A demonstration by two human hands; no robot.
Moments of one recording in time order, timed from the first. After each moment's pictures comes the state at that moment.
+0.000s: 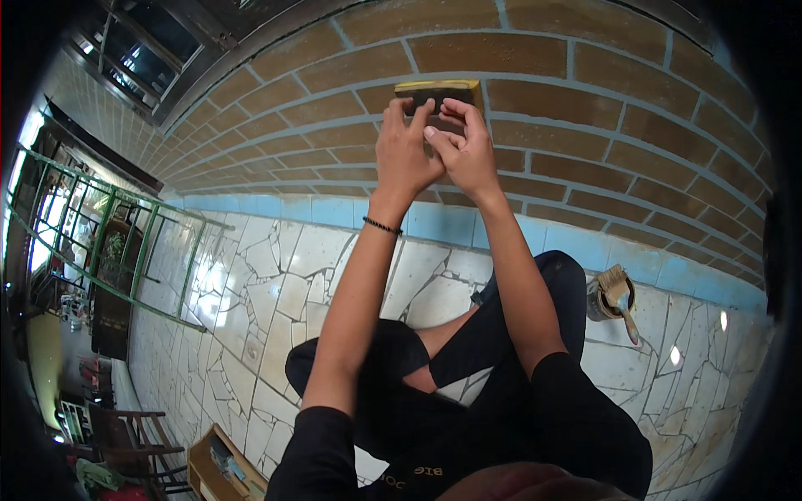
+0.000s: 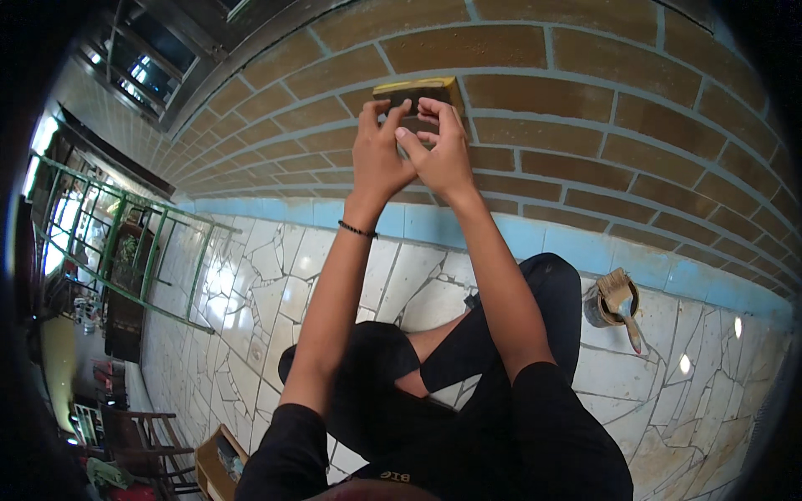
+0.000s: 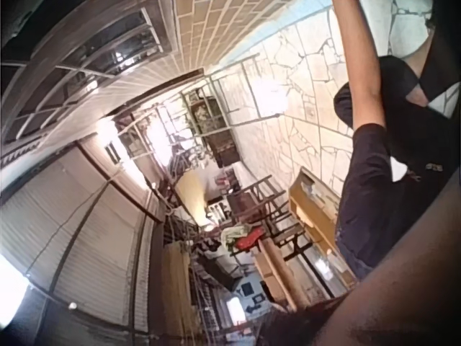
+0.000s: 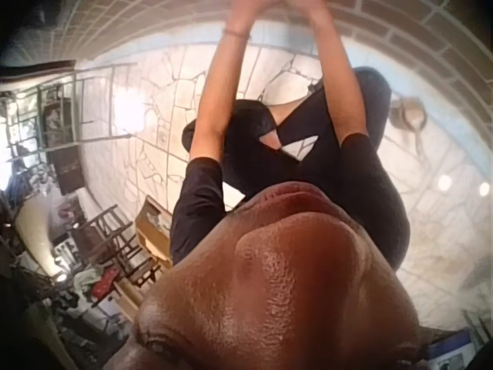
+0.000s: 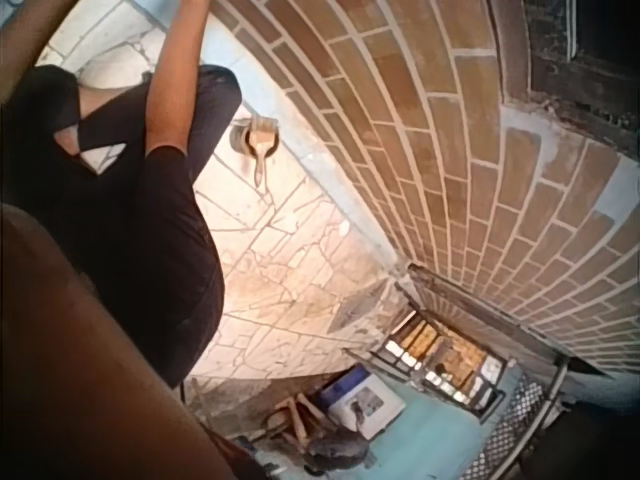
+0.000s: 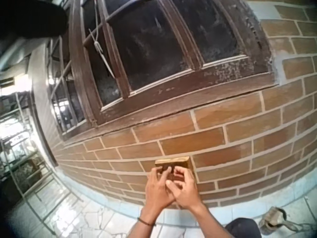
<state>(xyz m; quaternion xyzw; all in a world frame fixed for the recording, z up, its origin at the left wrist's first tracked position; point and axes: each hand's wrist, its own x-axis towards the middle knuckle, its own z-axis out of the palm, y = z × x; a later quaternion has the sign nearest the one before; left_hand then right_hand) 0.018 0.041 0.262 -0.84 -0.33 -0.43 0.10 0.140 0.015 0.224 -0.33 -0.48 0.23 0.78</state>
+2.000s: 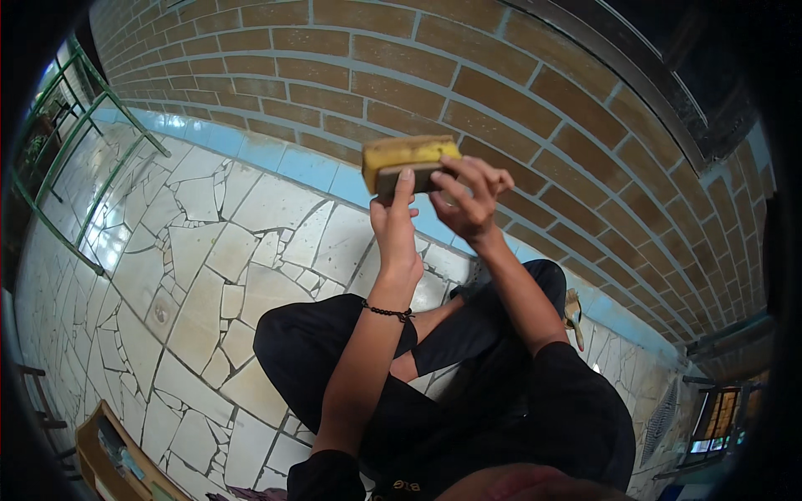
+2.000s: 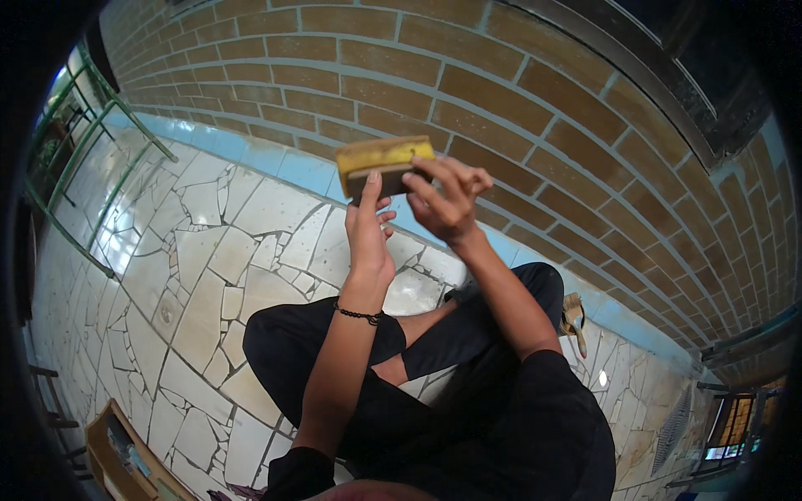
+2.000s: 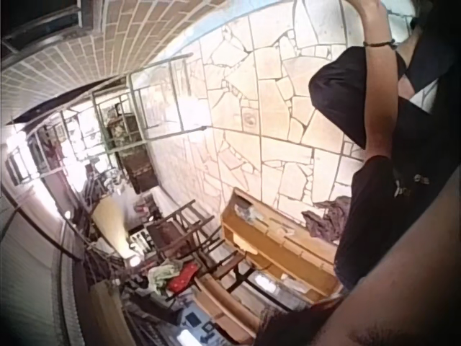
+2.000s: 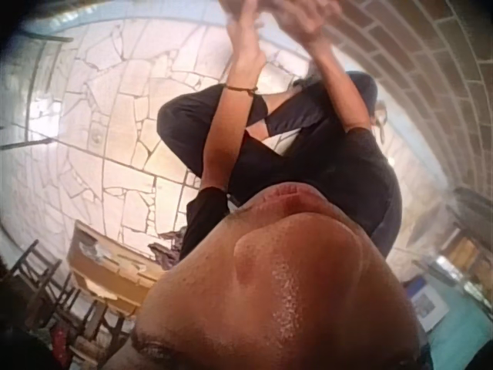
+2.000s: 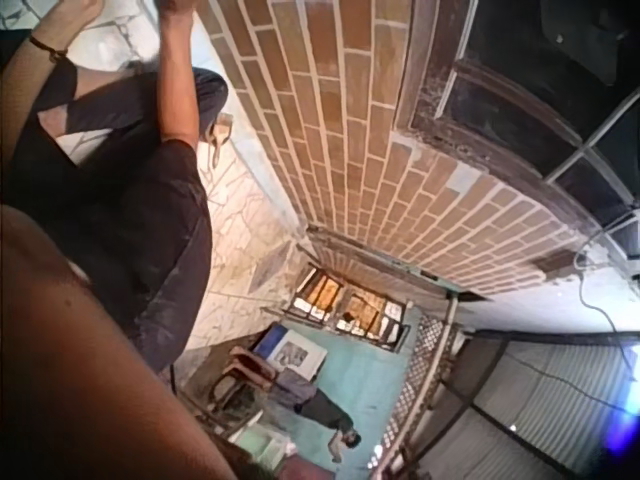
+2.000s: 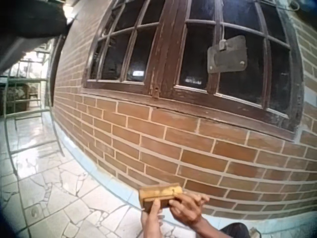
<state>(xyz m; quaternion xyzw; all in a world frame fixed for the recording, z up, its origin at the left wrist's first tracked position) -0.133 -0.091 0.196 -0.21 -0.36 -0.65 -0.63 0.023 -0.041 0.192 -0.29 -0.75 -0.36 0.48</state>
